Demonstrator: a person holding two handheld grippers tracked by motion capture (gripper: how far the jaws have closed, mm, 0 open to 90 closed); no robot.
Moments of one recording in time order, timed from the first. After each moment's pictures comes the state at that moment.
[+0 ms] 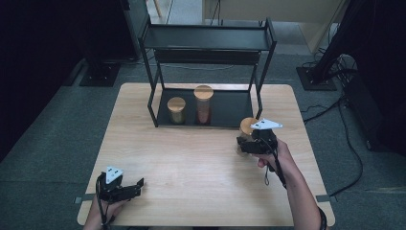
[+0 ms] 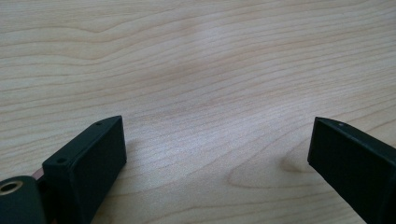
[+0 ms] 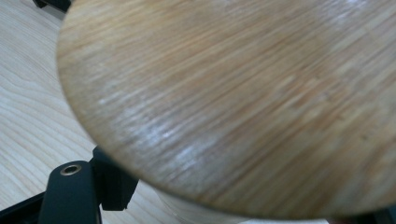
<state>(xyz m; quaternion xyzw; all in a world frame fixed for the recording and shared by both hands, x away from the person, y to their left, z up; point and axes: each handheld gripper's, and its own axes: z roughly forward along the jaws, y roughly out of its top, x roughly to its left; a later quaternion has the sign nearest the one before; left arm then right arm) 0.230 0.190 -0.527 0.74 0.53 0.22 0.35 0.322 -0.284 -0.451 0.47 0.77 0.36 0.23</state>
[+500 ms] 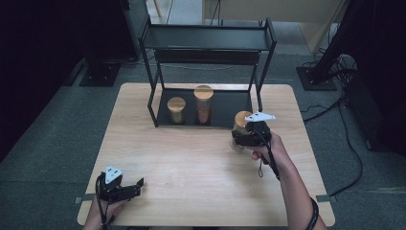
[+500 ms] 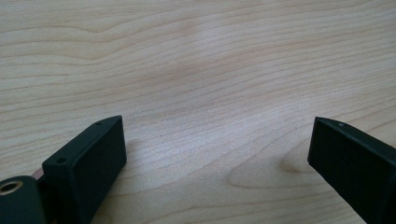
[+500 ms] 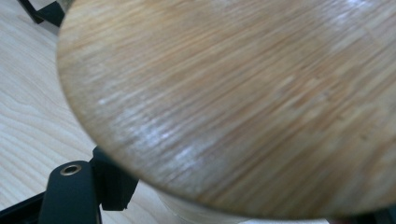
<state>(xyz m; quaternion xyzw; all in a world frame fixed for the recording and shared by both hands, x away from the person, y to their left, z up) 0.230 0.190 -0.527 0.74 0.53 0.21 0.35 0.345 -0.270 -0.445 0.48 0.77 0.36 0.23</state>
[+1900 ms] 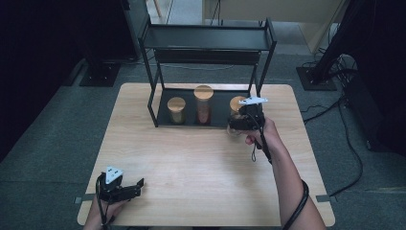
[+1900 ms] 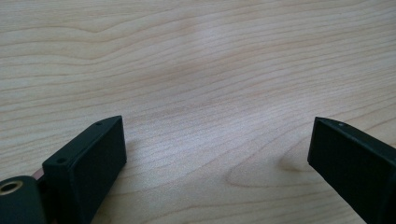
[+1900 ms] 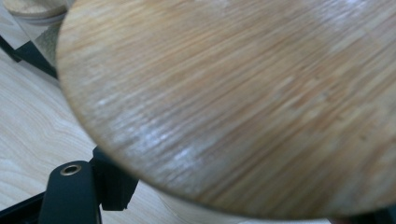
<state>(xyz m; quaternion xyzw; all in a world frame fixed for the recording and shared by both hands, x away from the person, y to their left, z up) 0.230 0.190 -0.527 0.74 0.53 0.21 0.35 0.386 -0.254 -0.421 0.49 0.76 0.35 0.24</state>
